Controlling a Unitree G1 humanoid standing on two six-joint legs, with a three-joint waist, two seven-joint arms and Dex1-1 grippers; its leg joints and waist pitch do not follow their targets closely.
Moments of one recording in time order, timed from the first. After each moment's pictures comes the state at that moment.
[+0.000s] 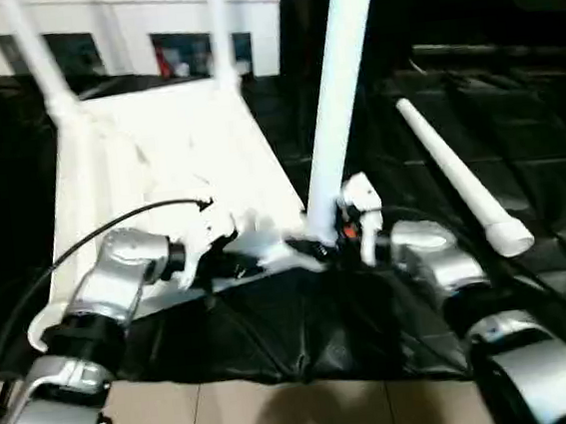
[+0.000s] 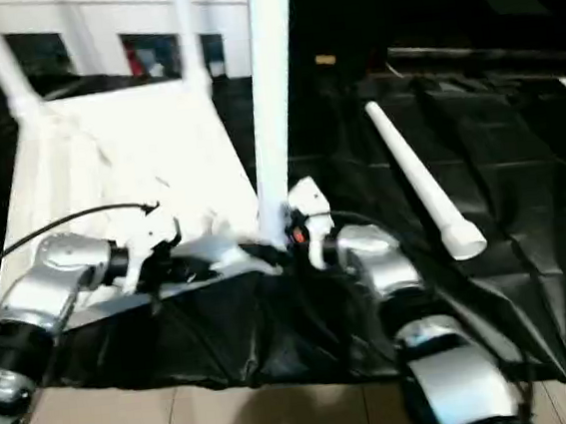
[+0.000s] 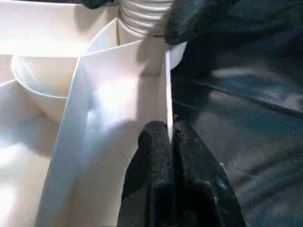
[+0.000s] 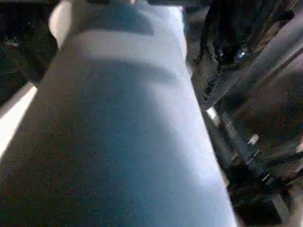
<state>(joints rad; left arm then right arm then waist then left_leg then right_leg) -0.63 0.45 -0.24 0.63 0.00 0.10 -1.30 -0.69 -0.17 0.12 0.94 0.10 -0.11 1.10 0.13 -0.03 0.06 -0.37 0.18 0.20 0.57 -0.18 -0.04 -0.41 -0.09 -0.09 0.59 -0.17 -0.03</state>
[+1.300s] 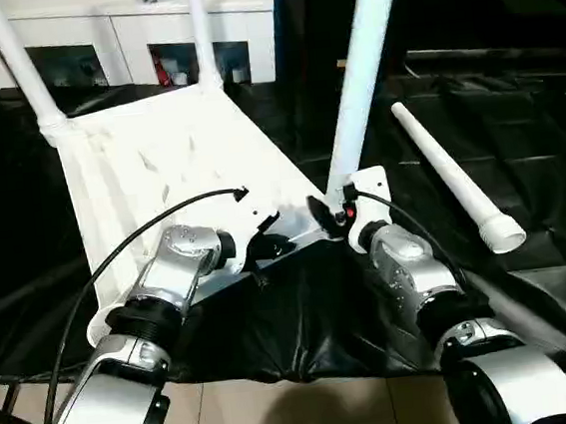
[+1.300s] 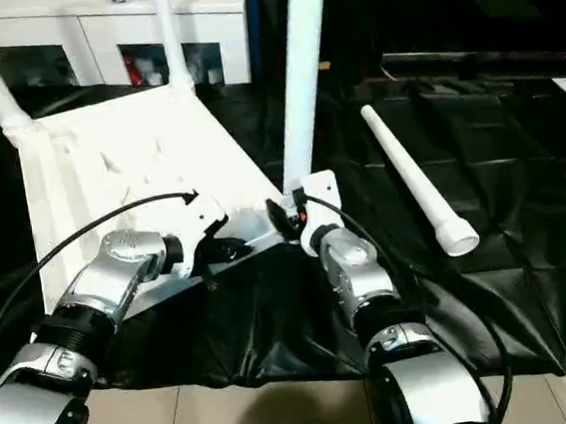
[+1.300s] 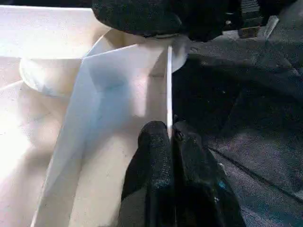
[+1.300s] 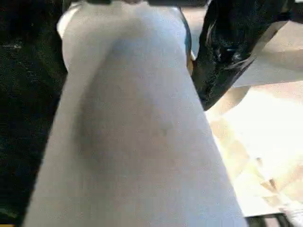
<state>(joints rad) -0.70 0.24 -0.22 0.73 0.07 0.21 -0.94 -0.71 0.00 -0.07 1.03 0.09 -0.14 0.38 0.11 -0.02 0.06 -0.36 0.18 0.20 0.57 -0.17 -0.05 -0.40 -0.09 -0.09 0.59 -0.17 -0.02</state>
